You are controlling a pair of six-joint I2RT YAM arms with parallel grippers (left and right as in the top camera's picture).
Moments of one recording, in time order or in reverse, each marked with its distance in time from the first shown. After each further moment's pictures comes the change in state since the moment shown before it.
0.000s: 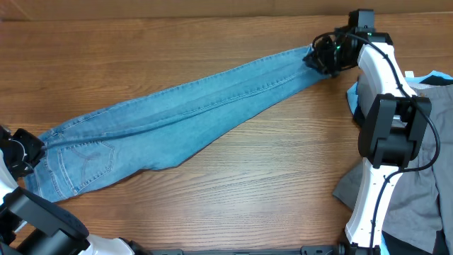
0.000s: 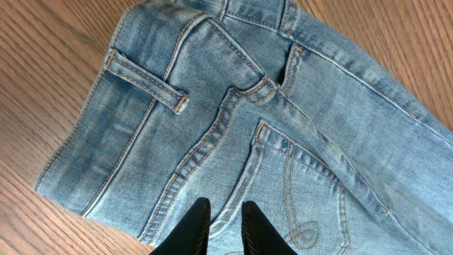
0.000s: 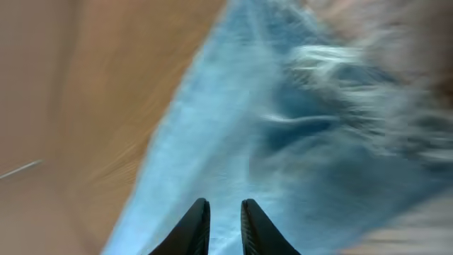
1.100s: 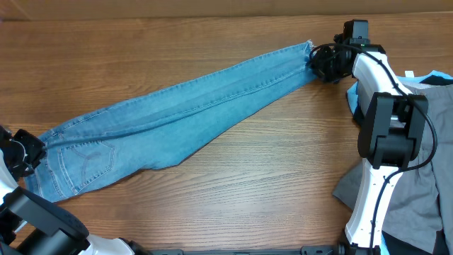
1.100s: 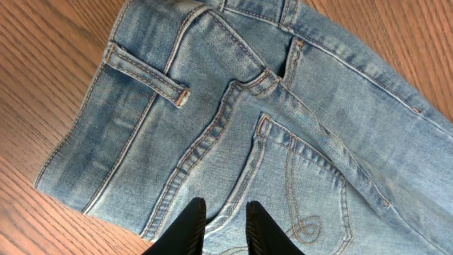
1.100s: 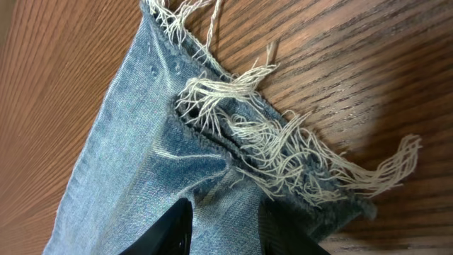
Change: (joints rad) left arm 0.000 0.000 0.000 -0.012 0.000 0.000; right arm 0.008 -0.006 -0.146 0.202 0.138 -0.055
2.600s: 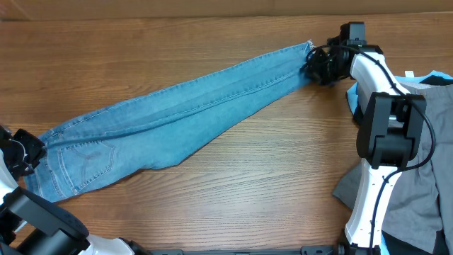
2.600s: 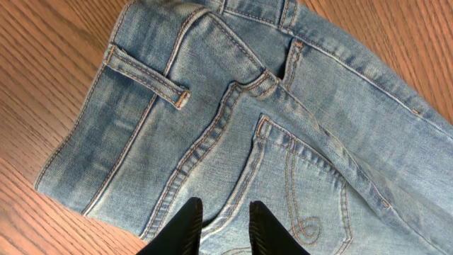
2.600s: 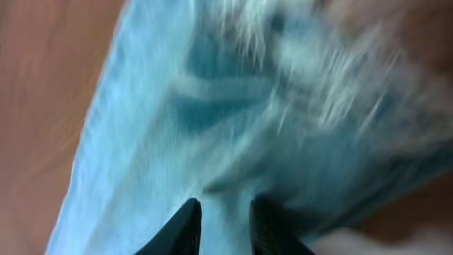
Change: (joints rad) left arm 0.000 0.000 0.000 0.004 0.000 0.000; right arm 0.018 0.000 -0.007 -0.110 -0.133 -0.035
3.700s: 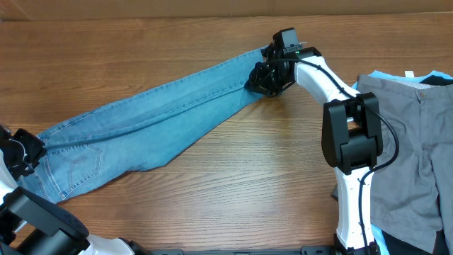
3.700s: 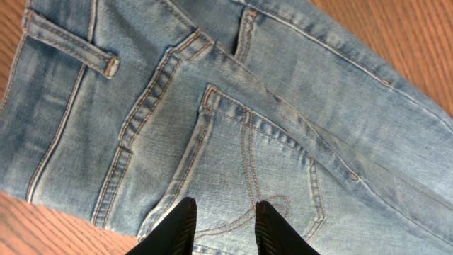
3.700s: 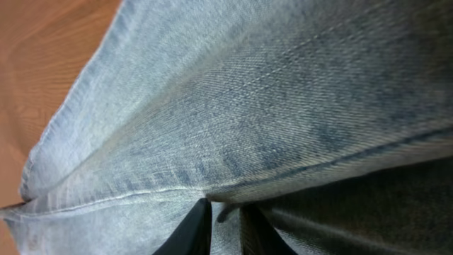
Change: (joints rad) left arm 0.000 0.000 0.000 0.005 0.010 0.000; right arm 0.307 0.000 -0.001 0.043 -0.037 -0.043
